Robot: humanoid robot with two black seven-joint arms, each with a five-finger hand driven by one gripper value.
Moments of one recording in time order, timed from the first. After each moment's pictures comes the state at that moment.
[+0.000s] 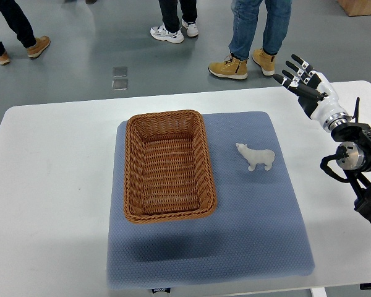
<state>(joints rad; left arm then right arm) 0.01 0.00 -0.16 -0.15 0.04 -0.02 0.05 0.56 -0.19 1.25 0.81 -0.69 0.15 0.18</state>
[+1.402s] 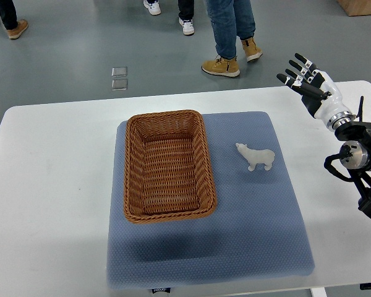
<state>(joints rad) 0.01 0.00 -0.16 -0.15 0.04 -0.02 0.05 0.56 -0.21 1.25 0.81 -0.69 0.15 0.18</state>
